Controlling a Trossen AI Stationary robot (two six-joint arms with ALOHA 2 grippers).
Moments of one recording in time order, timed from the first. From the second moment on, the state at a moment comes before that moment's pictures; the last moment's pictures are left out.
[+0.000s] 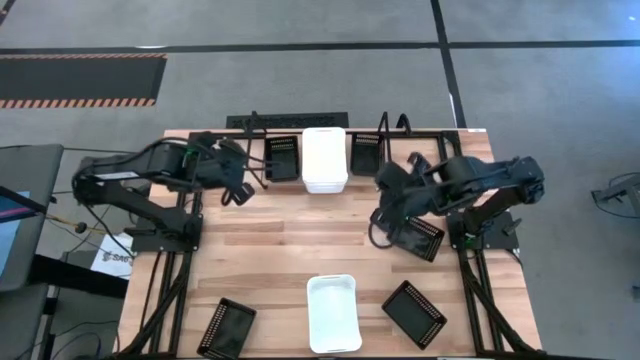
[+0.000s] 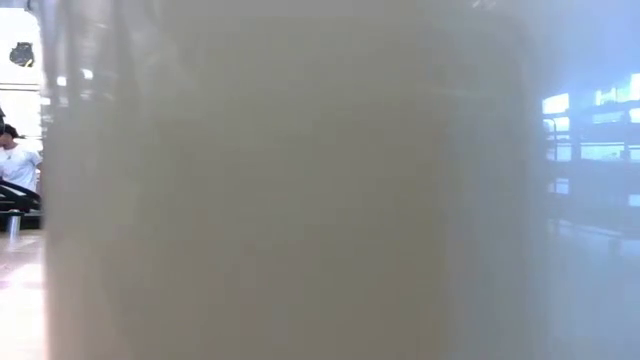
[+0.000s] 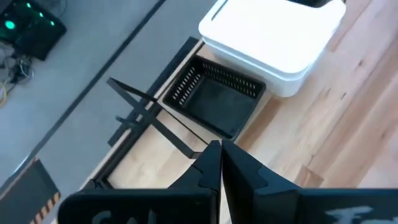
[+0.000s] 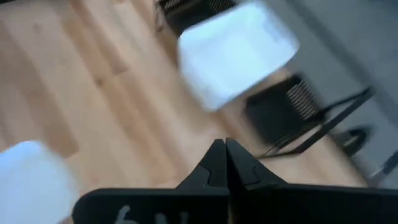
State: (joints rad) left arm -0.05 1.24 1.53 -1.41 -0.65 -0.50; right arm 0.30 1.59 1.99 -1.57 0.60 0.74
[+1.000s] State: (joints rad) left arm -0.06 1.23 1.53 -1.53 -0.70 -0.49; right arm 0.35 1.09 1.14 -1.55 0.29 1.49
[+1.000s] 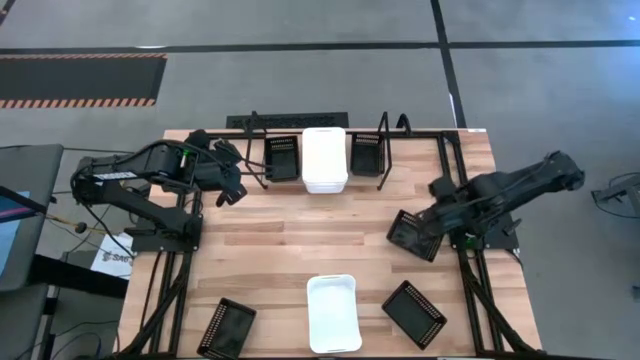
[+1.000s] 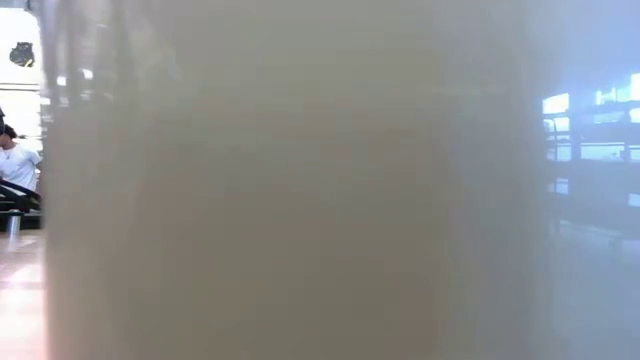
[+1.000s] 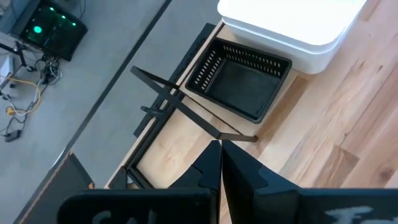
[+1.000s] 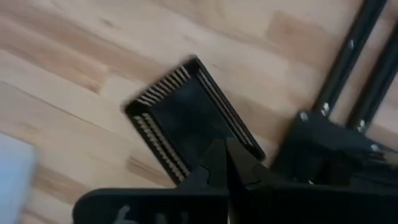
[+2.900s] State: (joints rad) left arm -0.06 1.23 1.53 -1.44 -0.66 -0.50; right arm -0.11 1.09 0.68 -1.07 -0.03 0.76
